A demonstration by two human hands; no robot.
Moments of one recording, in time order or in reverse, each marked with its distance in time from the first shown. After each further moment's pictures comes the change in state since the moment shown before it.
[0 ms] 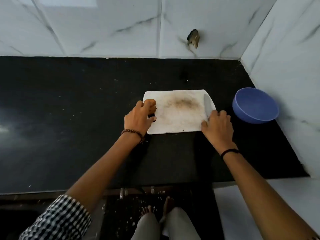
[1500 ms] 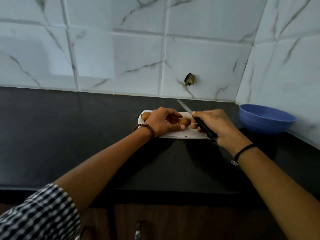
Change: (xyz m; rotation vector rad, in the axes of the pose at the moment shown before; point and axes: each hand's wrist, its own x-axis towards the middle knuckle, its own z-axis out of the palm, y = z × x) left_hand 0.020 0.025 0.073 -0.405 0.081 0.421; right_hand -0.001 -0.013 0.029 1.207 -0.055 -0.113
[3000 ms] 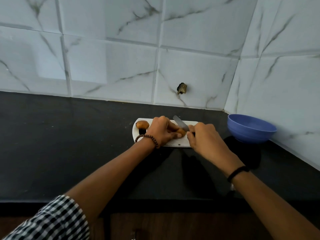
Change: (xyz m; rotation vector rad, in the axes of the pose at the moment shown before) left_hand -0.005 0.023 0.007 0.047 0.077 0.065; right_hand -0.027 0.001 0.002 -1.091 0.090 -0.397
